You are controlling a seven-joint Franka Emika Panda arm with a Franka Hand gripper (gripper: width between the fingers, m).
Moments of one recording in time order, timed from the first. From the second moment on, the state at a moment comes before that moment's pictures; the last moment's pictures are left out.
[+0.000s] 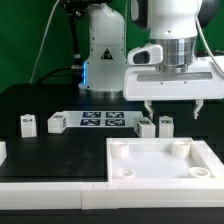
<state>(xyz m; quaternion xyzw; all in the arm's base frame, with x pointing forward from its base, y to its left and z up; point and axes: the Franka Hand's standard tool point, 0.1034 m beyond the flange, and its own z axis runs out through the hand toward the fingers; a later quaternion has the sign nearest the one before) 0.428 0.122 0.042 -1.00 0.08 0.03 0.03</state>
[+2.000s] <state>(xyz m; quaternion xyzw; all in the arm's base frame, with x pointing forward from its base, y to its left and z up) 0.394 0.134 0.022 -0.88 0.02 0.48 0.02</state>
